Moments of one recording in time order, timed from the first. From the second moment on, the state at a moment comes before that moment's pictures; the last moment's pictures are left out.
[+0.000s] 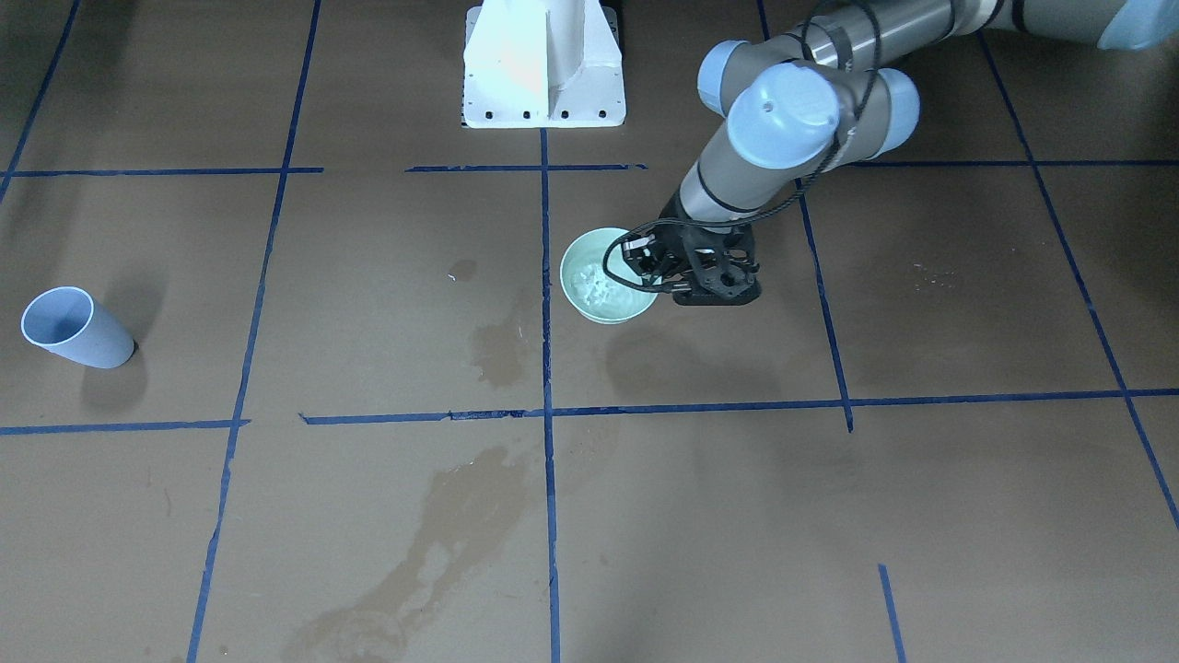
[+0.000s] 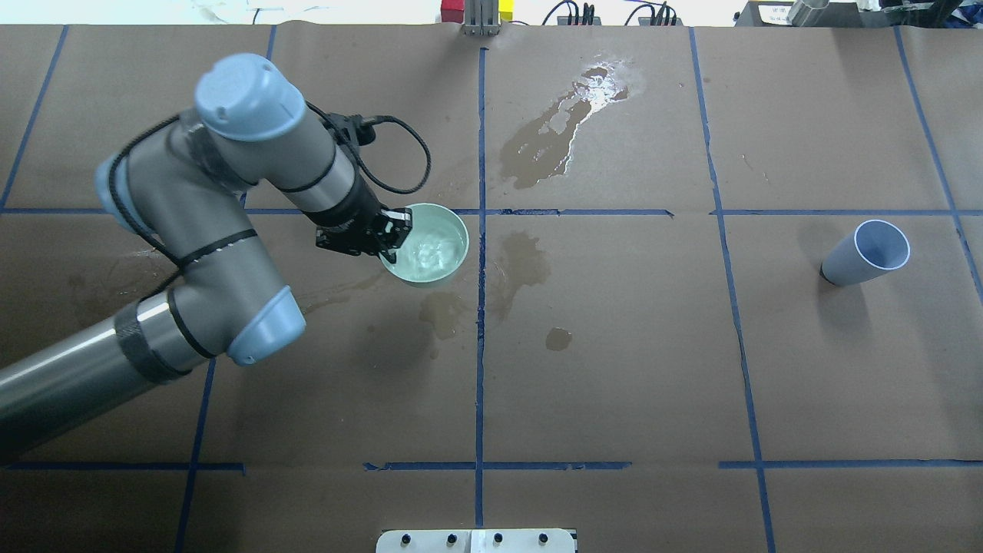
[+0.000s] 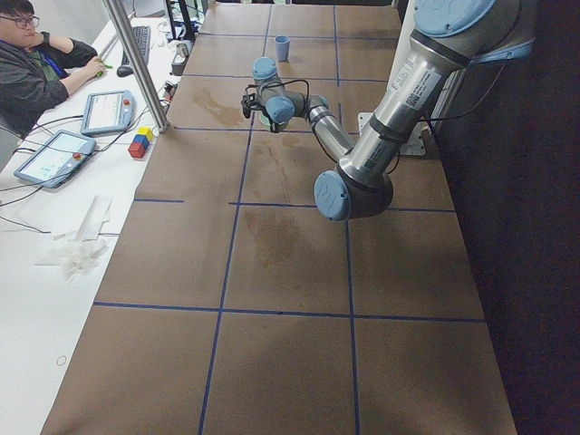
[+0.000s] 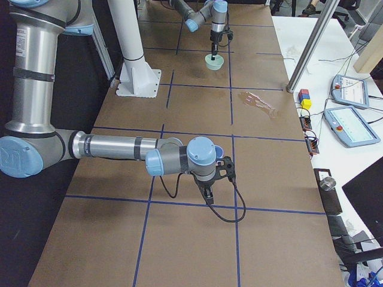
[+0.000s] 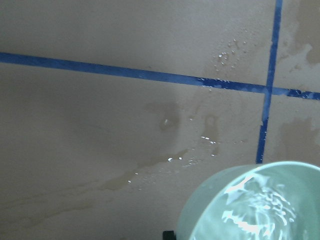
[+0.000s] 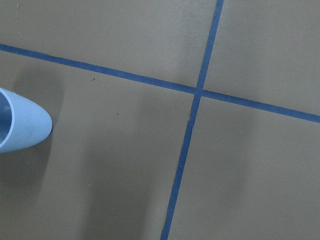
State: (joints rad) left arm -0.67 -2.23 -1.60 -1.78 -2.16 -1.26; right arm 1.55 -1.74 1.72 -1.38 2.38 -0.09
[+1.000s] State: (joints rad) left arm -0.57 -2.34 -1.35 -1.95 -2.01 -1.35; right arm 1.55 -1.74 1.72 -1.38 2.38 -0.09
